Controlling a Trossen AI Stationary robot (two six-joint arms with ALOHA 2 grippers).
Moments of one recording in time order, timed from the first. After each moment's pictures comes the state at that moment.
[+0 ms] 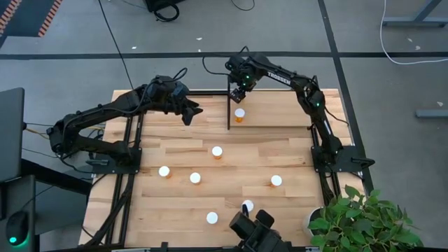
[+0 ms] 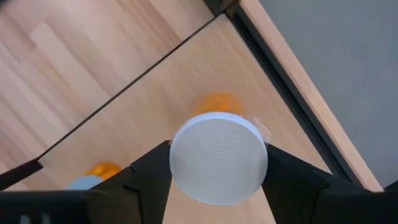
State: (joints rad) left arm 0.46 1.19 1.09 -0.44 0.15 -0.32; right arm -0.66 2.23 2.12 -1.23 -0.03 0.01
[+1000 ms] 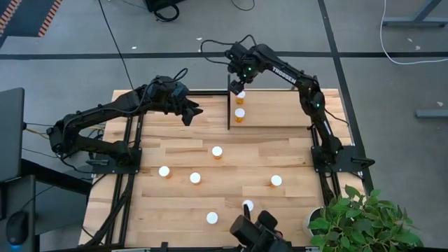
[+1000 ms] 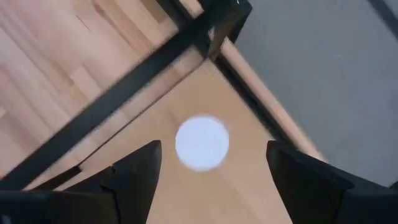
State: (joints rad) left arm 0.46 1.19 1.09 -0.45 0.15 -0.31; right arm -0.64 2.21 2.35 -1.38 0.00 0.08
